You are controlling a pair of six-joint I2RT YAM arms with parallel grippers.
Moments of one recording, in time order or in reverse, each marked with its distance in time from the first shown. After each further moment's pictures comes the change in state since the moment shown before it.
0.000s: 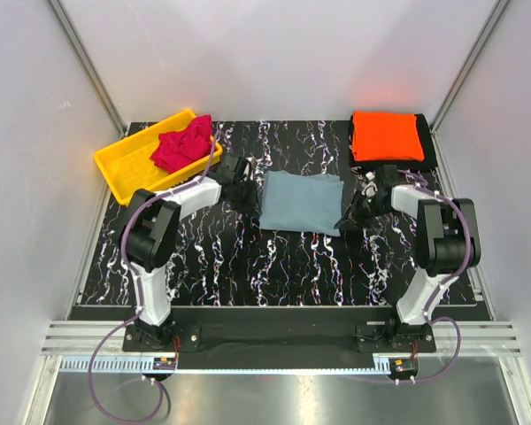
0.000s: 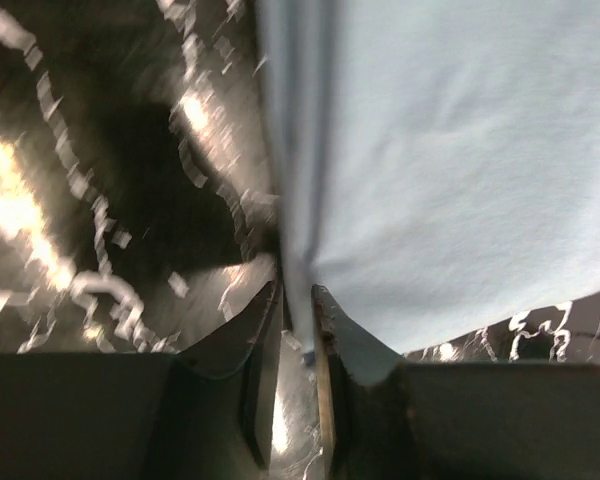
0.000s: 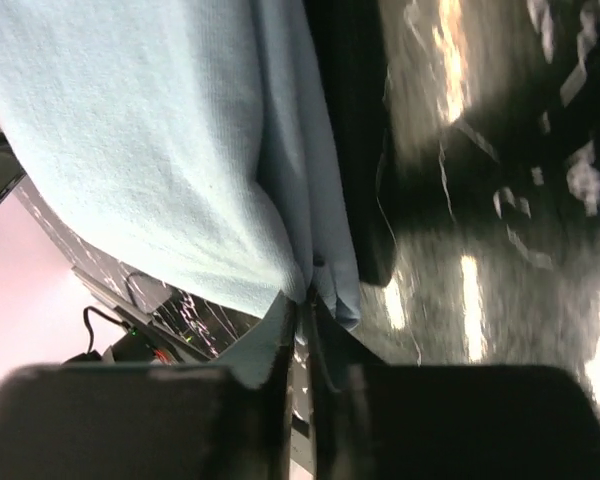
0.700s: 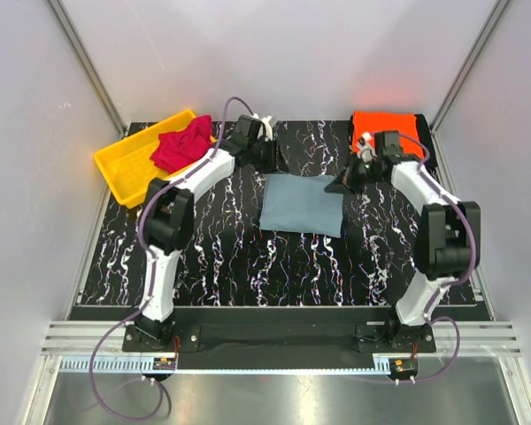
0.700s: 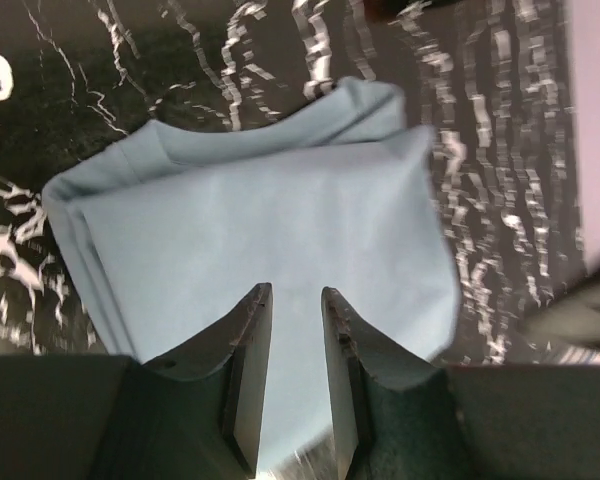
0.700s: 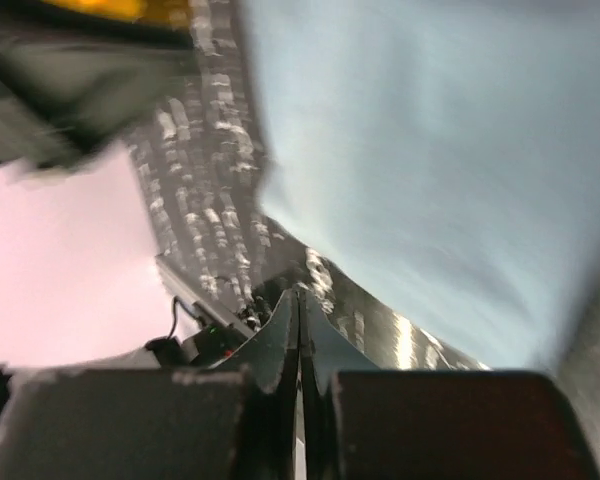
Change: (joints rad) left arm -0.001 0.191 0.500 -0.023 0.169 -0.001; right arm 0.039 -0.082 0.240 -0.080 -0.082 0.090
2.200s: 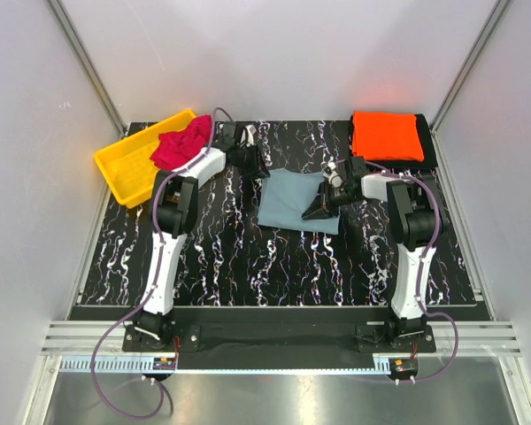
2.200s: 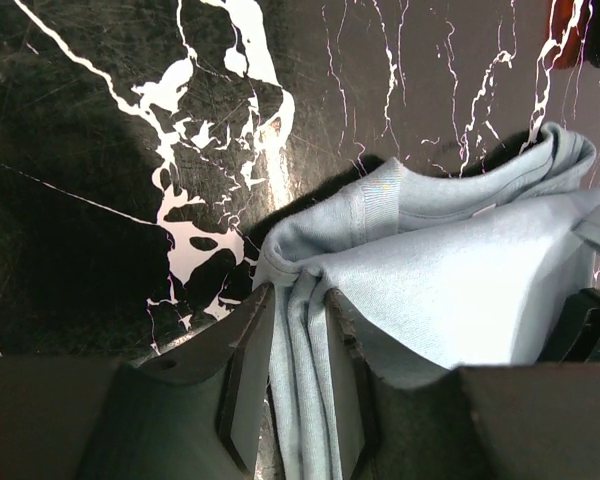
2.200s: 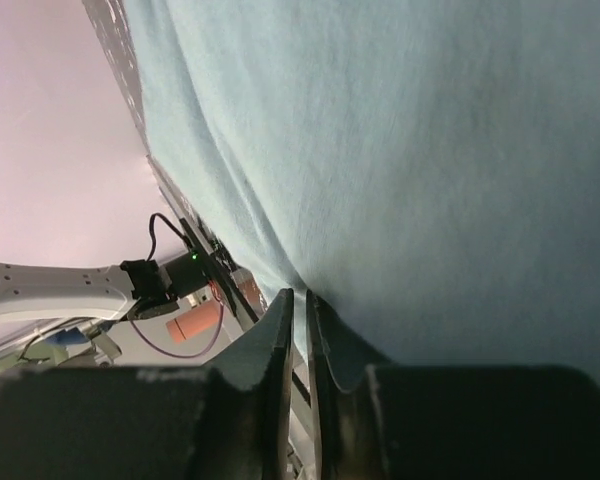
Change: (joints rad) left arm 0.143 0.303 0.171 -0.035 0.034 0.011; right arm 0.117 0.386 0.001 0.204 -0.264 -0.085
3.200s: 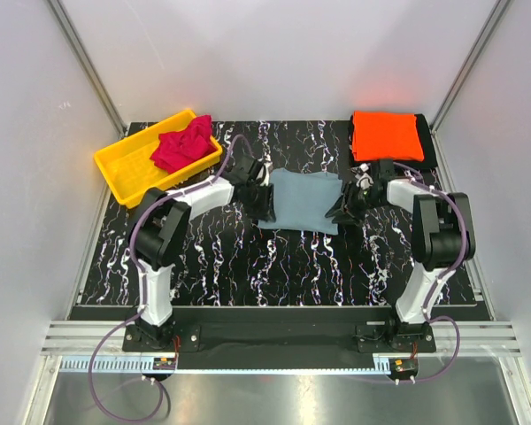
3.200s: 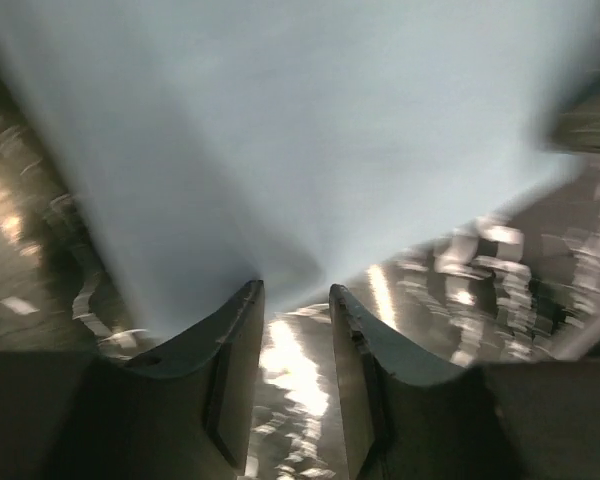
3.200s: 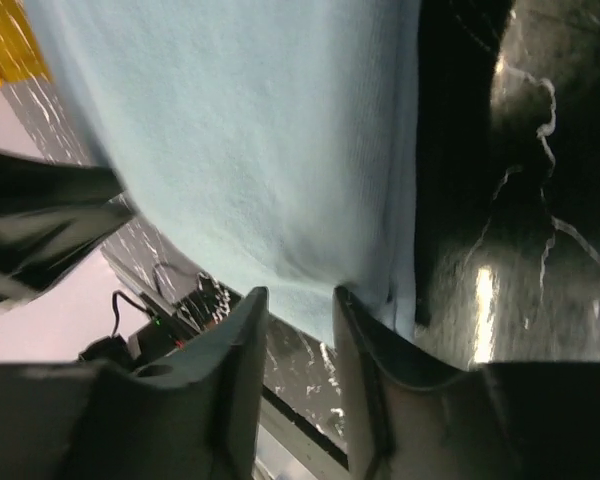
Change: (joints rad) left arm -0.228 -0.471 -0.580 -0.013 -0.108 0.054; right arm -0.134 -0.241 -0.182 -0.069 0.257 0.020
